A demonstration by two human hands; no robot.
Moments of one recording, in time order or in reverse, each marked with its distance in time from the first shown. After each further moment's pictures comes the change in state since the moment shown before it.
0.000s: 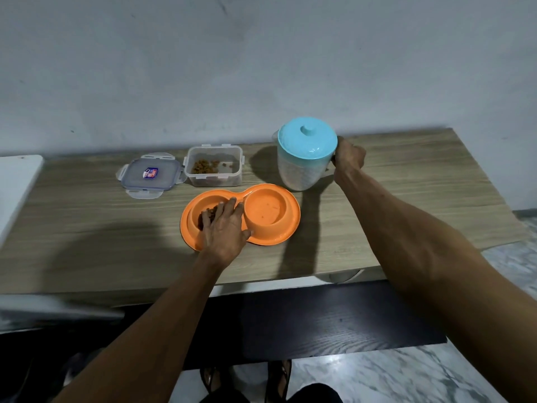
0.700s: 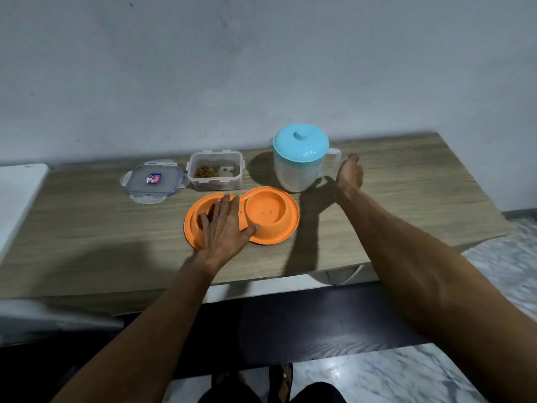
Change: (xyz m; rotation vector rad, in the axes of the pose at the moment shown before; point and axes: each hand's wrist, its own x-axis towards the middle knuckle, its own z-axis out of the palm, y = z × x) left_hand -0.006 -0.009 -0.005 -0.110 0.077 0.008; right_hand -0.019 0.023 -0.025 -0.094 0.108 -0.019
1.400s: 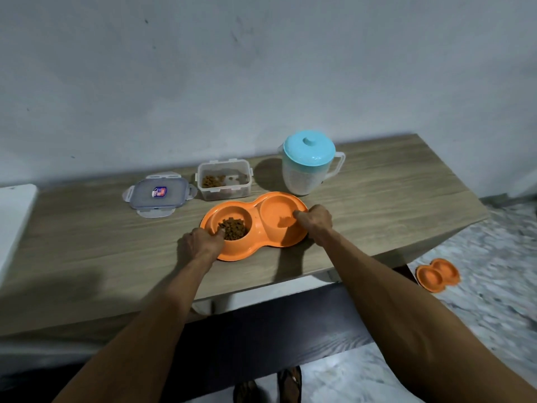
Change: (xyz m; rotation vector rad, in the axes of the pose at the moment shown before) left_hand 0.015 -0.082 -0.009 -0.338 -0.011 -0.579; right_hand -0.102 0.077 0.030 -0.709 -0.179 -0.017
